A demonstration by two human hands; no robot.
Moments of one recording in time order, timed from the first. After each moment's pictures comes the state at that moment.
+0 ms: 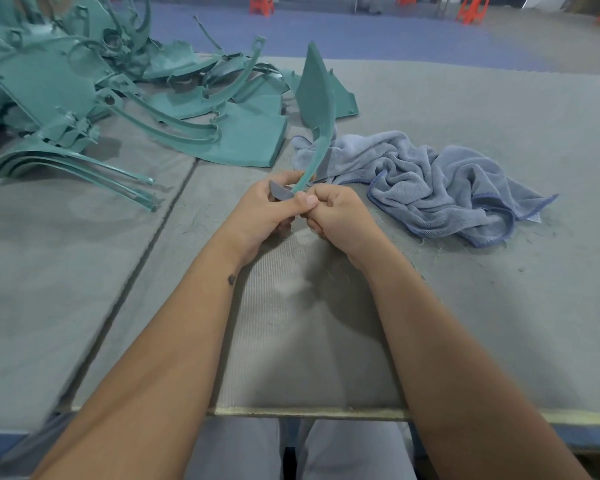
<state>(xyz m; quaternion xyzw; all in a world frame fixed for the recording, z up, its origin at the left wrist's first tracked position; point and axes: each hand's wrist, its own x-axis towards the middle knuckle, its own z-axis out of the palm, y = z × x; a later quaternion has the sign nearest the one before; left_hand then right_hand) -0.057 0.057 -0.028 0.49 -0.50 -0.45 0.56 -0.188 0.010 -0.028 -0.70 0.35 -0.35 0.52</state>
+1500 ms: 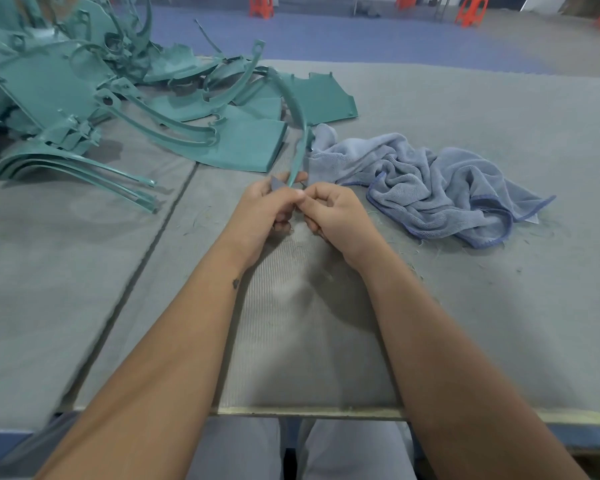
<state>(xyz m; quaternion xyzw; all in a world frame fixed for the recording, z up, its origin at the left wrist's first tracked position) -0.059 0.055 -0.030 0.49 -0.41 -0.47 0.61 -0.187 0.011 -0.029 -0.69 0.32 -0.37 0.54</state>
